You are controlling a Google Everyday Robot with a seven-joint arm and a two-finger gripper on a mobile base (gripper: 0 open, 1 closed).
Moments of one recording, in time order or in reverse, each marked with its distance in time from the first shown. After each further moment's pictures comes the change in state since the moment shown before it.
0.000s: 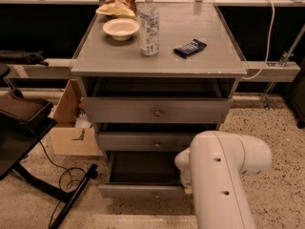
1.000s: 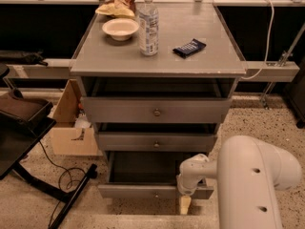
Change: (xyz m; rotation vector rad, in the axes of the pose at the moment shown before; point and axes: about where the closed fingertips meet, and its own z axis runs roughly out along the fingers) arm -0.046 0.030 -0.020 0.062 -0.248 -0.083
